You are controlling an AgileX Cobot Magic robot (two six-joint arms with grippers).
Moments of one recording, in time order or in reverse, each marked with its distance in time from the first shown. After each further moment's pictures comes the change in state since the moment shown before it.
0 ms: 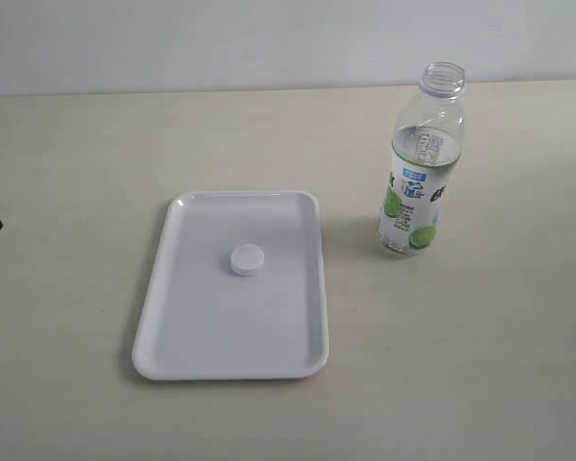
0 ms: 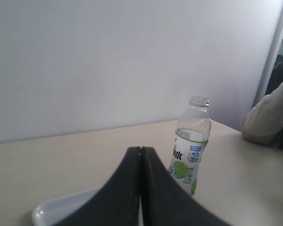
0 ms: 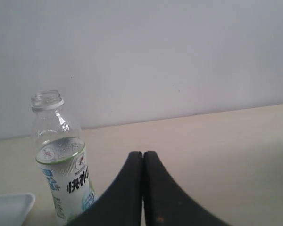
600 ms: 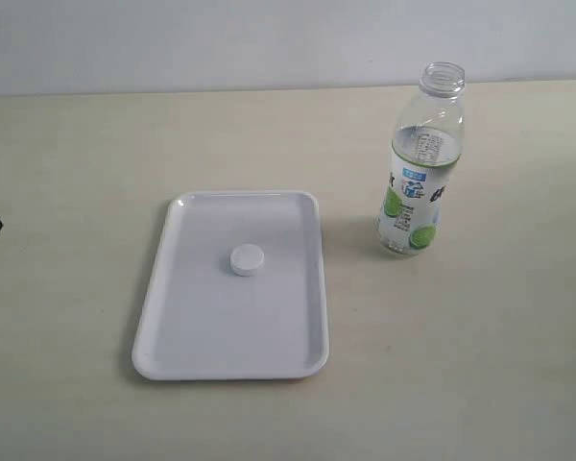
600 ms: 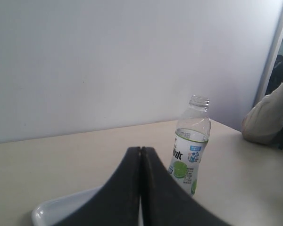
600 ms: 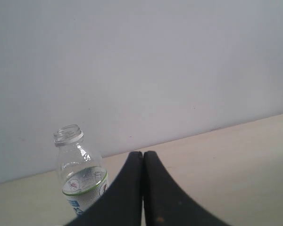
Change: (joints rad) left arm 0.000 0.000 0.000 0.000 0.000 0.000; right arm 0.000 -0.074 0.005 0.227 -0.020 -0.085
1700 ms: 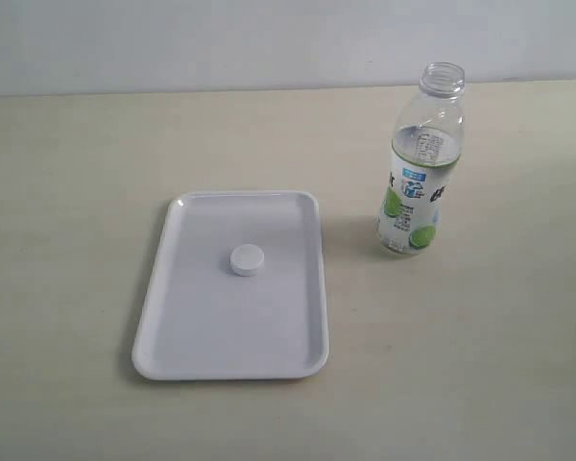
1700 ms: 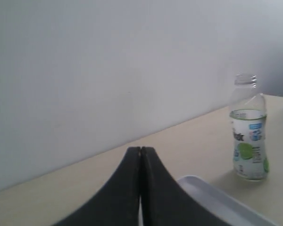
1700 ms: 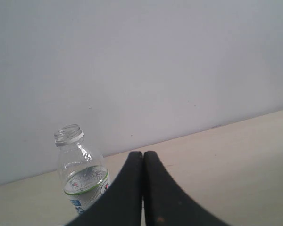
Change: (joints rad) left arm 0.282 -0.329 0.000 0.016 0.360 0.357; right arm 0.000 0.000 0.000 0.019 0.005 -0.004
